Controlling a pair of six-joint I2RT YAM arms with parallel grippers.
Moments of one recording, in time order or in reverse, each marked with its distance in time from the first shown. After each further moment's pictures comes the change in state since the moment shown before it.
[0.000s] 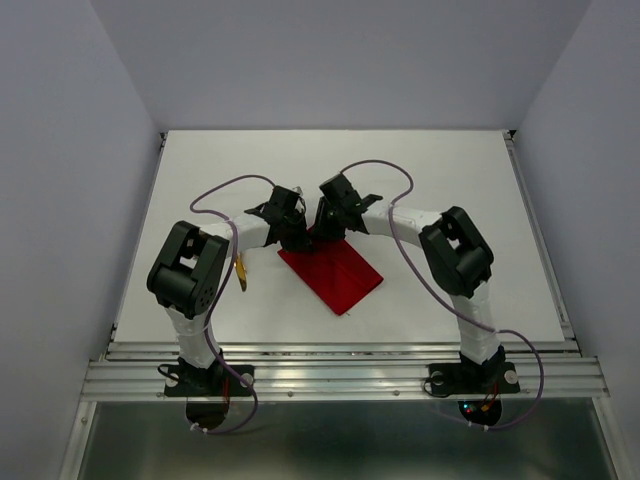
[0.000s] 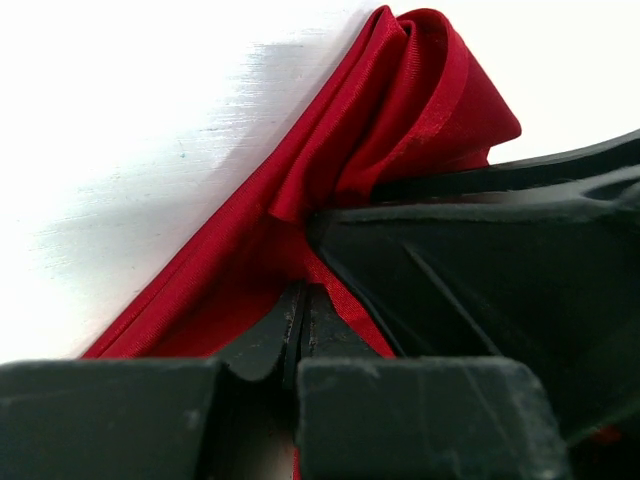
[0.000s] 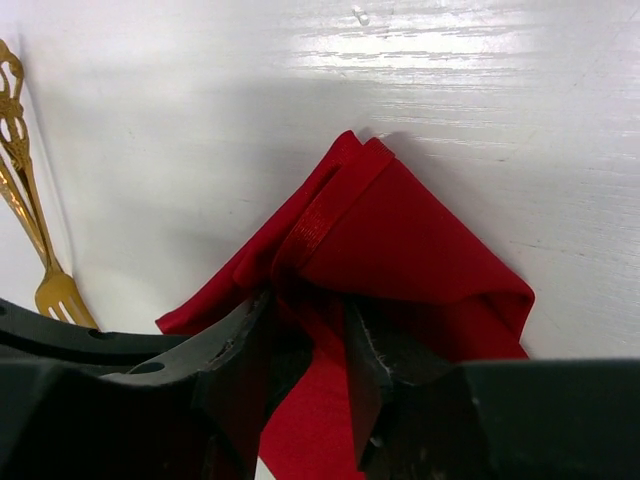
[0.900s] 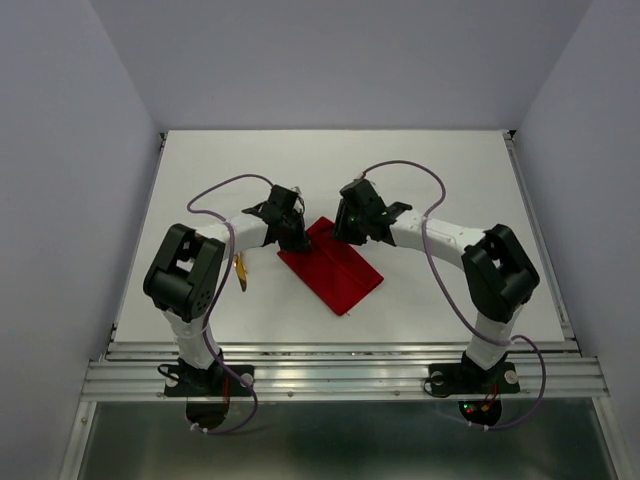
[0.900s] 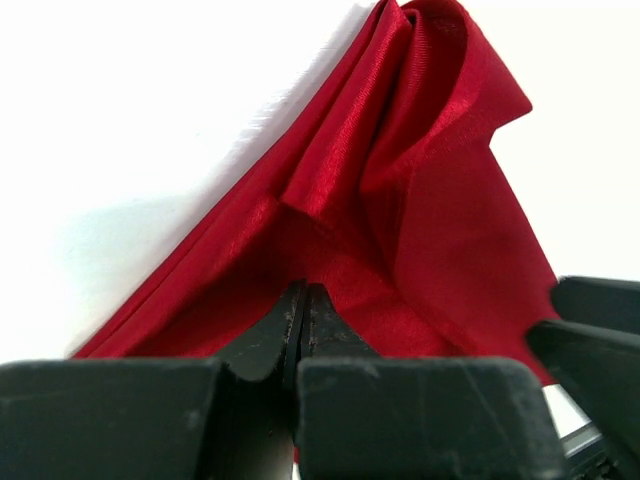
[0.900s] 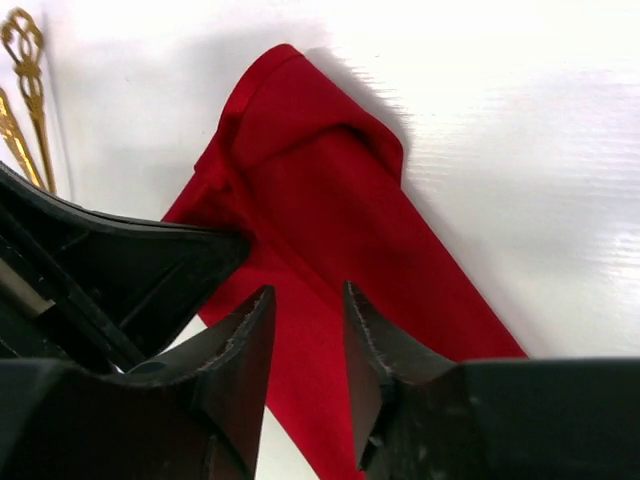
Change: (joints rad) left arm 0.004 -0.019 0.000 -0.035 -0.009 0.003; right arm 0.000 -0.280 -0.236 -0.016 0.088 -0.014
